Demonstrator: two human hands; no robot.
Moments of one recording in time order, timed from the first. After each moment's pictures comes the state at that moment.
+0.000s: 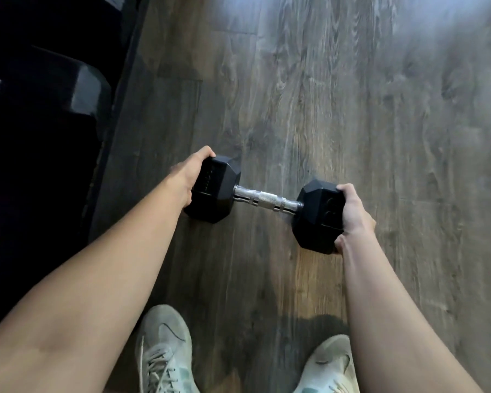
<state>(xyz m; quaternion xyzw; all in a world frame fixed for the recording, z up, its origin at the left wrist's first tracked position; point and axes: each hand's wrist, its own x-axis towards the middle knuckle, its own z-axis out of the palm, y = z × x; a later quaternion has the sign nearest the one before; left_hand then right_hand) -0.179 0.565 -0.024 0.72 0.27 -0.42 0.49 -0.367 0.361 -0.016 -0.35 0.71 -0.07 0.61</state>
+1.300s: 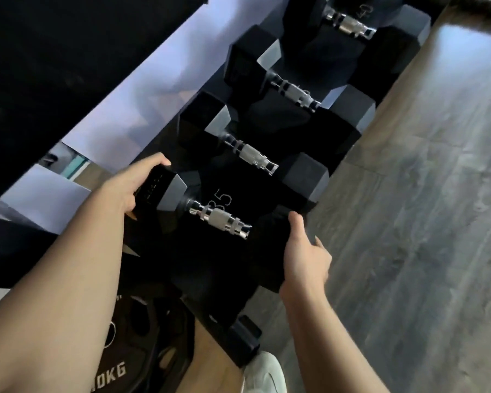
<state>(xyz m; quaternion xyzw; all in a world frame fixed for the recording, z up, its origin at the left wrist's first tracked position) -0.107 0.890 0.213 0.79 0.45 -0.12 0.40 -0.212 0.644 0.122 -0.46 0.49 0.13 0.73</state>
